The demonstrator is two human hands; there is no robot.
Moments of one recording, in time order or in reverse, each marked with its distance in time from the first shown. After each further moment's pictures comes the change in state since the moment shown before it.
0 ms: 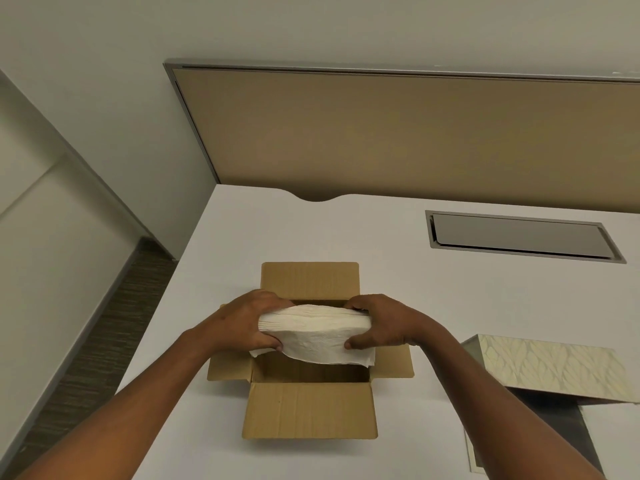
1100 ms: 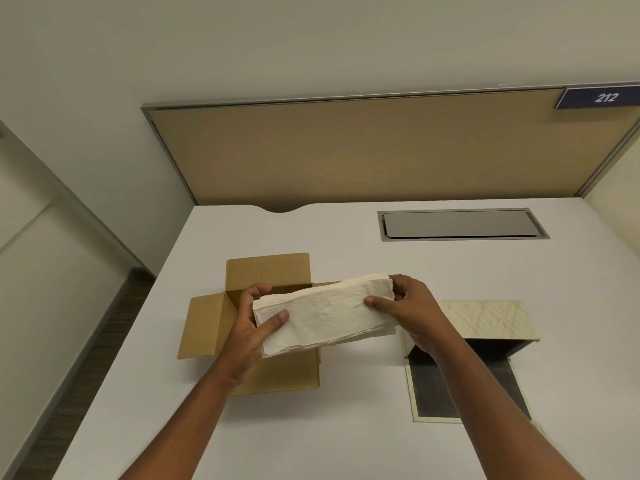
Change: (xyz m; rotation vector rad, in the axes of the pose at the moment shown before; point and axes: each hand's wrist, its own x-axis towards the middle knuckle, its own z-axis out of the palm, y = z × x) left_hand -0.048 0.163 0.072 -1.145 0.443 -0.090; right_hand -0.166 0.026 -0.010 0.742 0.666 0.137
